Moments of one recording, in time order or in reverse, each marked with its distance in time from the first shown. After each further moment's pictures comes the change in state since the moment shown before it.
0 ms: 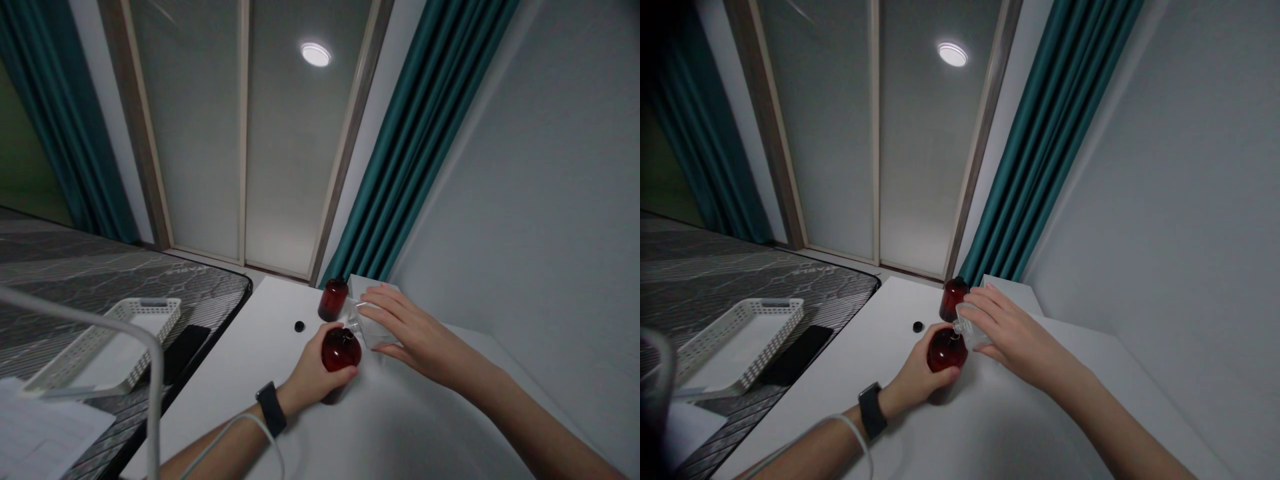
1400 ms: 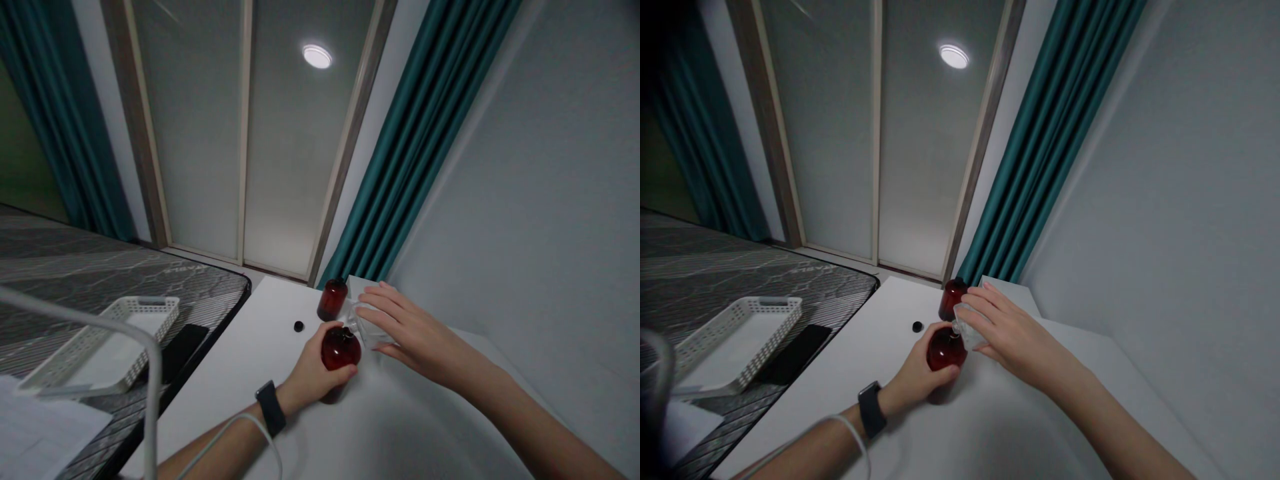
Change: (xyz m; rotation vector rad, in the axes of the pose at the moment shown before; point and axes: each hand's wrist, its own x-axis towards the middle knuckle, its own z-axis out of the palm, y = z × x) left_hand 0.001 0.005 0.001 -0.037 0.011 -0.006; right_hand 0.007 -0.005 -0.007 -0.055 -0.025 -0.045
